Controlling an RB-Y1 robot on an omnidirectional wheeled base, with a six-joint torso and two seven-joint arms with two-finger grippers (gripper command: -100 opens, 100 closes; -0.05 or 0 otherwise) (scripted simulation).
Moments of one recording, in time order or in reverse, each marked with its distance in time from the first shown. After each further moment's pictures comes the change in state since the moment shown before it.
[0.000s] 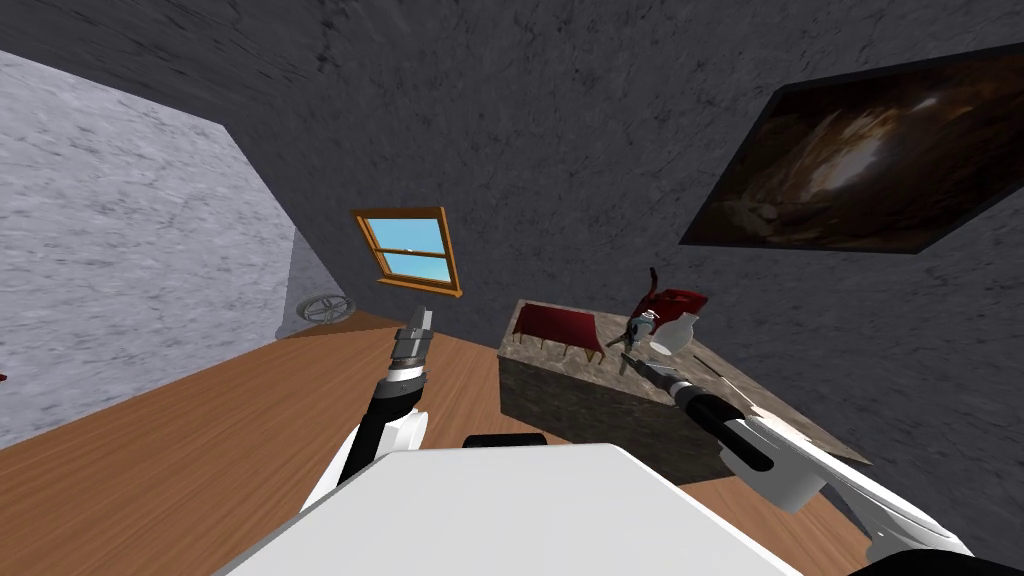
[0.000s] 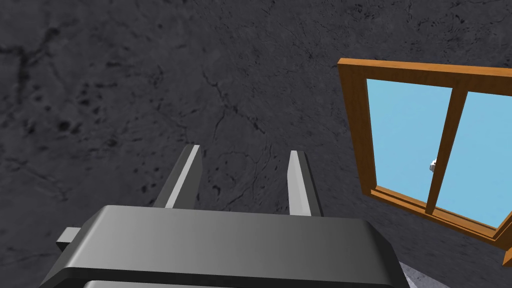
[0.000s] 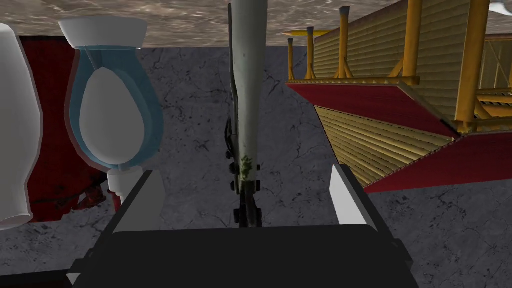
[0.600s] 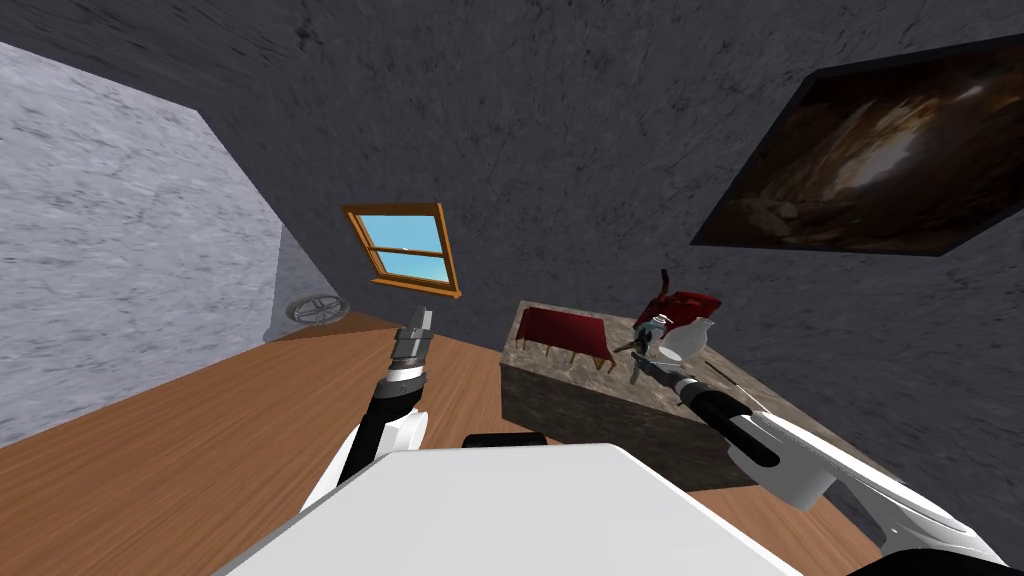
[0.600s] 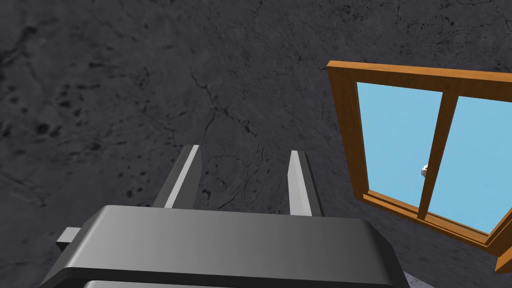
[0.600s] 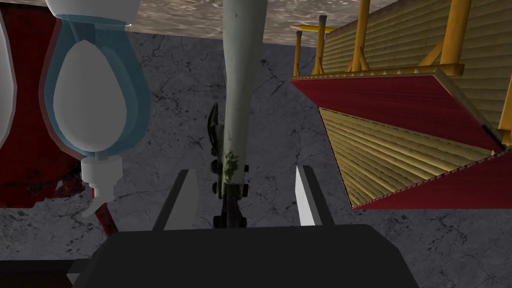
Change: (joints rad) left arm 0.000 0.000 0.000 0.000 0.000 0.000 0.000; right arm 0.014 -0.045 -0.019 -0.004 0.009 0.034 0.018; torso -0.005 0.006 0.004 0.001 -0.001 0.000
